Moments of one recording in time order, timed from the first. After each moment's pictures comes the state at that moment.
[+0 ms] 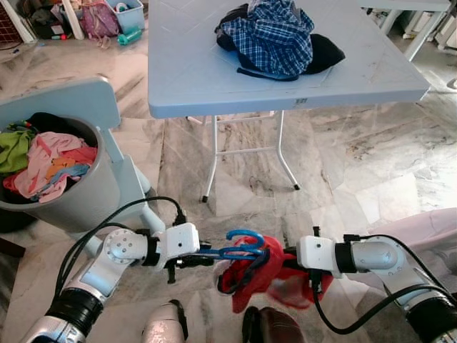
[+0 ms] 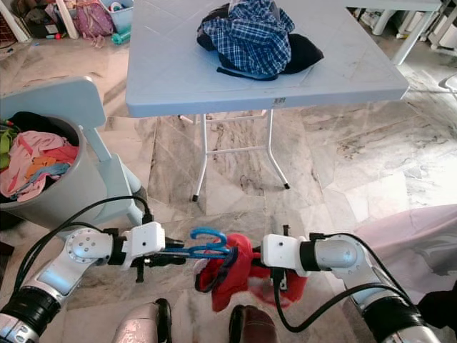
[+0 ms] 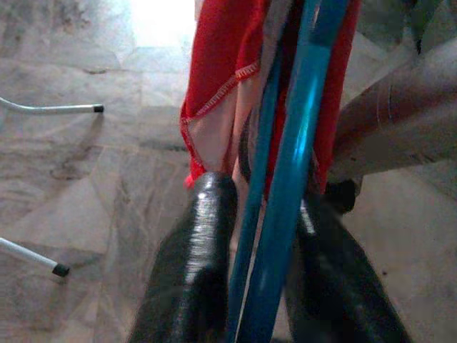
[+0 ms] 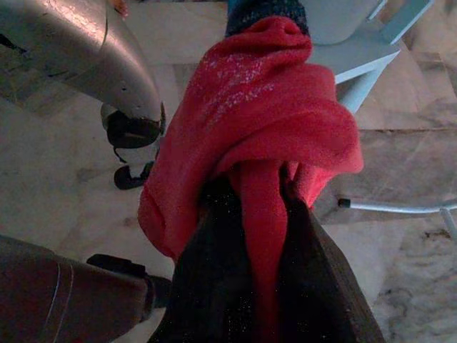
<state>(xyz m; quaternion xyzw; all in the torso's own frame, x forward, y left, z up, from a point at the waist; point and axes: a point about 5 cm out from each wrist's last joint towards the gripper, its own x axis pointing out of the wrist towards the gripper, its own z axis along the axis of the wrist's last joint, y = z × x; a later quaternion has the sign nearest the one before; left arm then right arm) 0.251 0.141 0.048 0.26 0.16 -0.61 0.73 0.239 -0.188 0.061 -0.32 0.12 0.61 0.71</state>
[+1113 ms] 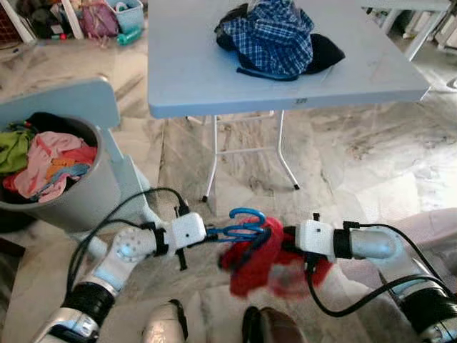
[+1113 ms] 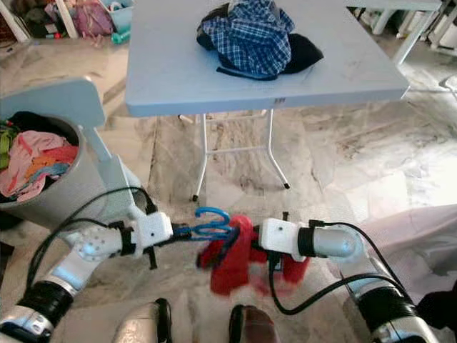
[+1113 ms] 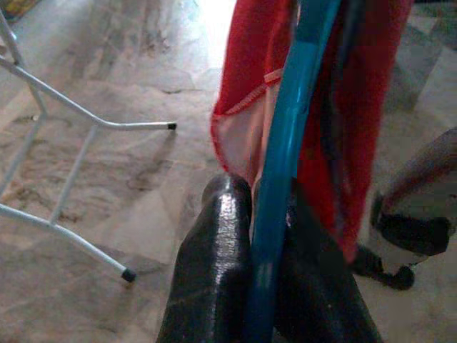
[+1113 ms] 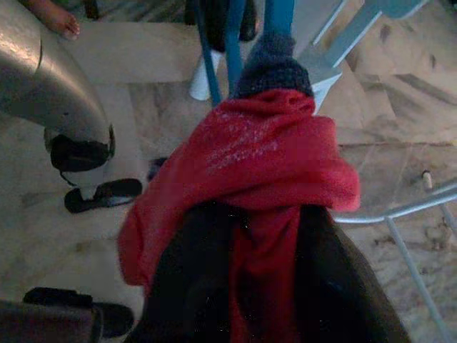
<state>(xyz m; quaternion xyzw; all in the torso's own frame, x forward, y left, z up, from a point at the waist) 0.267 0.129 0.043 0.27 0.09 -0.53 0.80 0.258 -0.181 0.075 -0.34 0.06 0.57 0.74</state>
